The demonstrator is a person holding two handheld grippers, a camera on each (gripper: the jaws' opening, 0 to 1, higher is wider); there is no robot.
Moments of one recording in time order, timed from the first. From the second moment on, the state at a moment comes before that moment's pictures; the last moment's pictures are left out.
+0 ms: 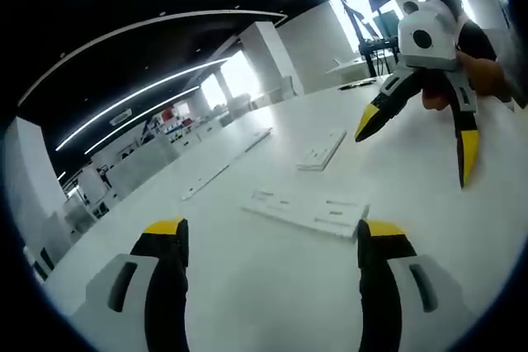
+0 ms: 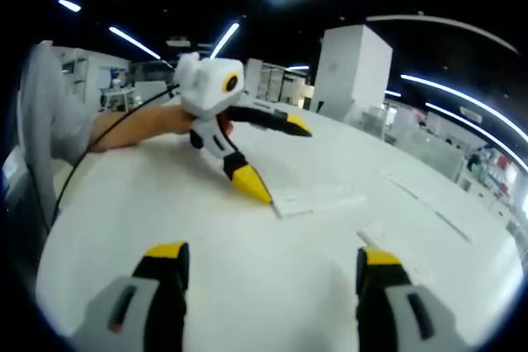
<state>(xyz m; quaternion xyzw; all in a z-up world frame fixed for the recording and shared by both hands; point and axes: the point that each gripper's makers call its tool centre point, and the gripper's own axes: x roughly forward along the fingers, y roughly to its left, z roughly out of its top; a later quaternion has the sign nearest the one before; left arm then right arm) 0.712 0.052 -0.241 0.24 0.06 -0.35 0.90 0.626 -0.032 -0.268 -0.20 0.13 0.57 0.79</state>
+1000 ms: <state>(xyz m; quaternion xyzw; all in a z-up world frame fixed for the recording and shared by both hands) 0.721 0.056 -0.238 0.25 0.05 -0.33 0.91 0.626 -0.032 -0.268 -0.20 0.13 0.57 0.79</state>
